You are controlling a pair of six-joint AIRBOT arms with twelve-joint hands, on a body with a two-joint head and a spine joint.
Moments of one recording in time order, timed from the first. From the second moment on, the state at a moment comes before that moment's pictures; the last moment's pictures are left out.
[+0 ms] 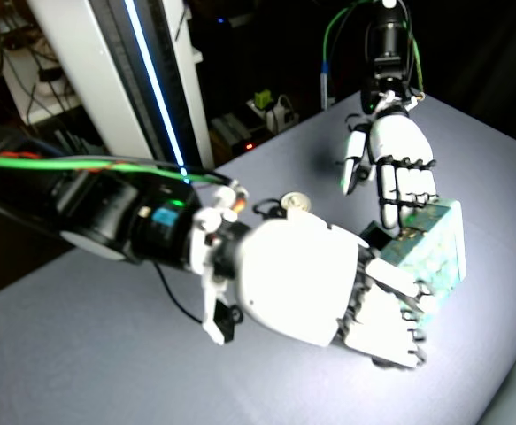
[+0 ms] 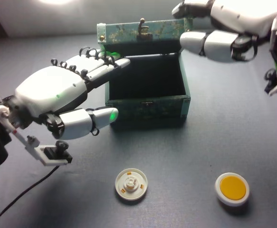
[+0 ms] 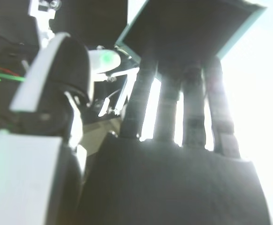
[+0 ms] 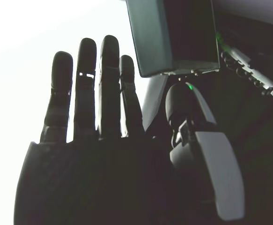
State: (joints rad) left arm 0.76 -1.12 1.25 0.04 -0.93 0.67; right arm -0.39 -1.17 1.27 0.22 0.55 -1.12
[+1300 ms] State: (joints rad) left arm 0.97 -0.96 1.08 -0.07 -1.24 0.76; right arm -0.72 -0.89 0.98 0.21 1.05 -1.05
